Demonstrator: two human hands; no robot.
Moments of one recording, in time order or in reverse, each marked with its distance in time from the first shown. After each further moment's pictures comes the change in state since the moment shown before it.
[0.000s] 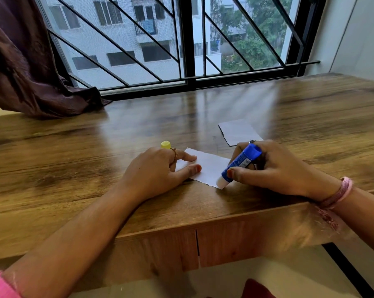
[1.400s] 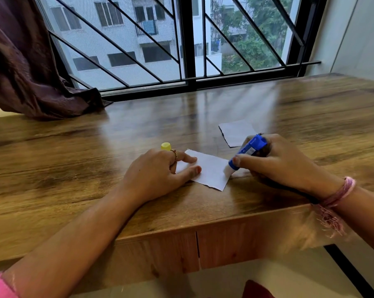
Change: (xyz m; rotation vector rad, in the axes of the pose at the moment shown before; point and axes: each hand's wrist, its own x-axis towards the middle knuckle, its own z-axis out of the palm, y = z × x) left_hand -0.001 0.003 -0.002 -0.012 -0.007 -0.010; right_hand 0.005 0.005 -0.004 0.127 0.133 0.183
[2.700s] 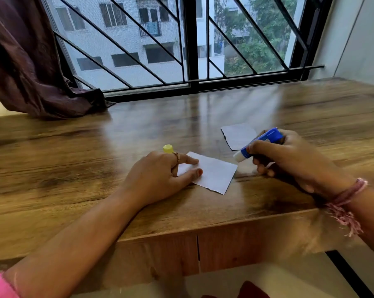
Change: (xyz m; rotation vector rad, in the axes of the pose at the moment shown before) left_hand 0.000 -0.005 0.003 0.013 0.054 0.063; right_hand 0.005 0.007 -0.011 0.339 0.080 0.225
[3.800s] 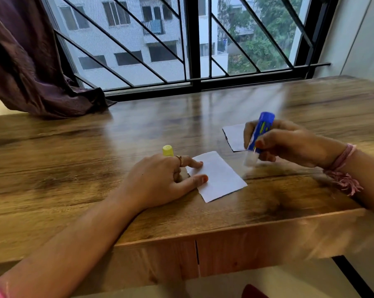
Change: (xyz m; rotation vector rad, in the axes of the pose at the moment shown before) left_hand 0.001 0.005 -0.002 0.074 -0.116 0.009; right_hand 0.048 0.003 -0.026 0.063 -0.549 -0.167
